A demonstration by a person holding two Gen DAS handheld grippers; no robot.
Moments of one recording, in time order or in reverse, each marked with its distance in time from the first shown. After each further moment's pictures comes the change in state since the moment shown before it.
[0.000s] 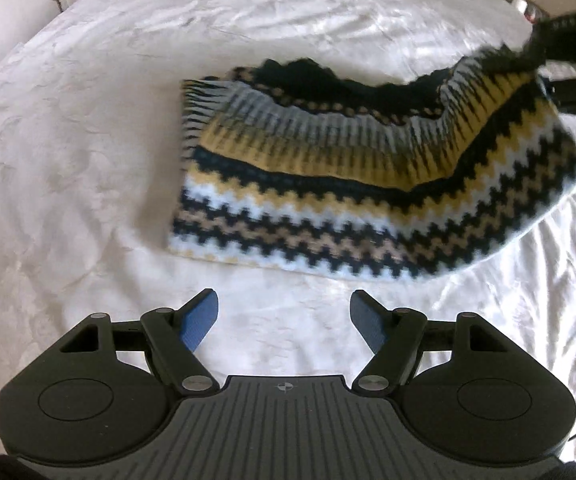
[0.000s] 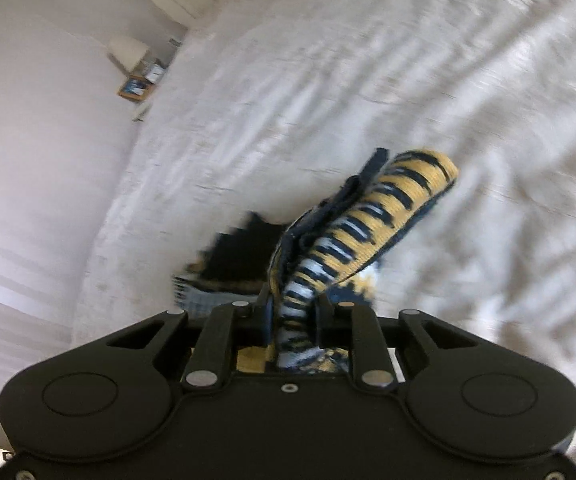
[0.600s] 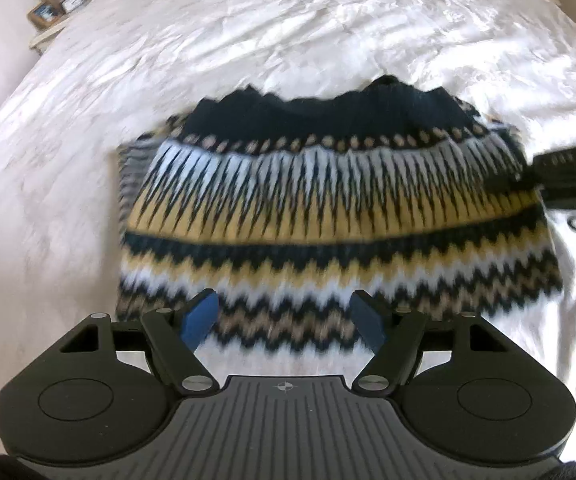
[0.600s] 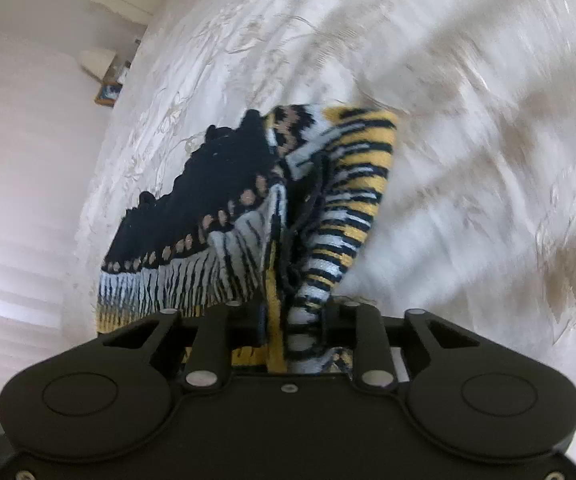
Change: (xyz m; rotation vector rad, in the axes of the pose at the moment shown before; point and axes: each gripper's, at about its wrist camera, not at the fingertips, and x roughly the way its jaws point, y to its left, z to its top) left arm 0.029 -0.084 0.046 0.139 0.028 0.113; right arm 0.025 -0.165 -0.028 0.110 0.078 0.031
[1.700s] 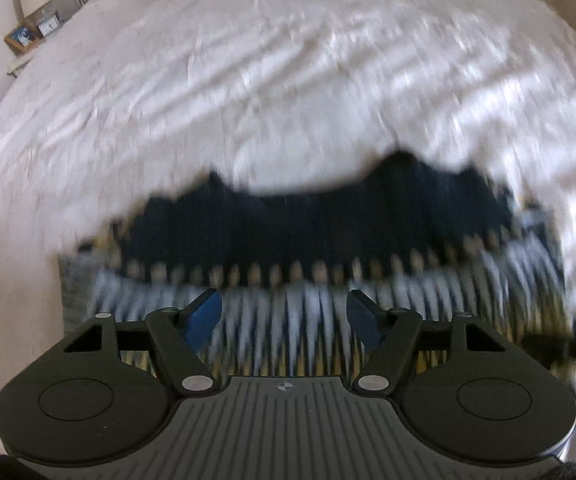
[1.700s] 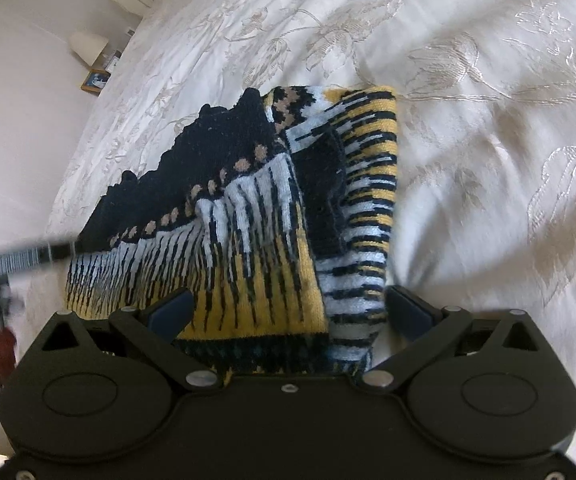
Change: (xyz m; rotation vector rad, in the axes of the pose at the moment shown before) left arm 0.084 -0.019 0.096 0.046 -0.040 -0.024; right arm 0.011 0.011 -0.025 -0.053 -0.037 -0.076
